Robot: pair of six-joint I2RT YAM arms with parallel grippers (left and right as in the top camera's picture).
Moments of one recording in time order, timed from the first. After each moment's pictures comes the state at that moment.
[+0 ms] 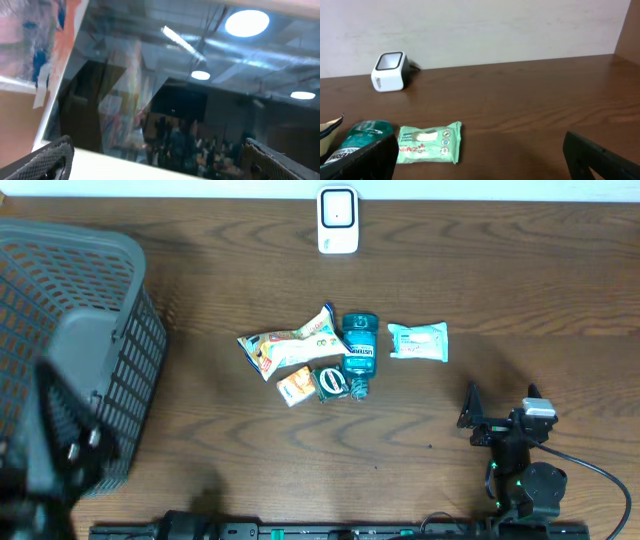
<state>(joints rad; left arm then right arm) -0.13 0.42 1.16 -0.11 -0.20 -0.15 -0.06 0.01 0.01 -0.07 -0.03 0.09</state>
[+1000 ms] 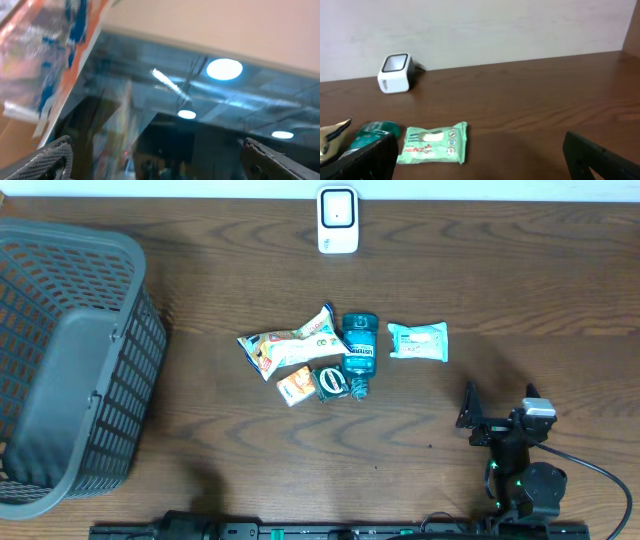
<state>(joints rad) -0.13 0.01 0.93 -0.07 -0.18 -0.15 -0.06 0.02 0.01 -0.07 -0.05 0.13</state>
